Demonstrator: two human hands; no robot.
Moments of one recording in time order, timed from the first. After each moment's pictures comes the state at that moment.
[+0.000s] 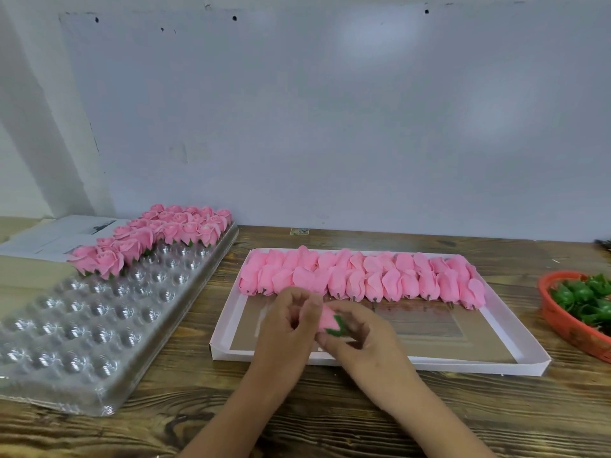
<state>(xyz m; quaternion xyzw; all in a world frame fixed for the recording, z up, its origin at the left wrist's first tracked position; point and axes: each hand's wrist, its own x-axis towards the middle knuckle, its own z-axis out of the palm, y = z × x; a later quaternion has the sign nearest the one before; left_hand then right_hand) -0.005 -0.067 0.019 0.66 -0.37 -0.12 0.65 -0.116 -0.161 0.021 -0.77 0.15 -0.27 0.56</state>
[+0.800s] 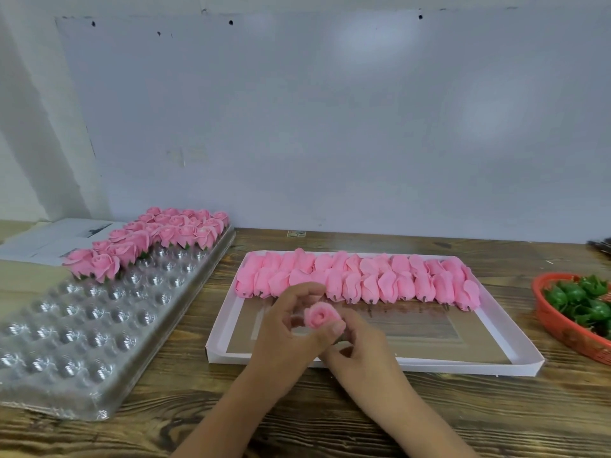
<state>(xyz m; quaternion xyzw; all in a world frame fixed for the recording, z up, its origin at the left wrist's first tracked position) -0.007 -0.062 0.027 0.60 -0.42 -0.14 0.67 -0.116 -0.158 0.015 -0.81 0.19 -0.27 0.48</state>
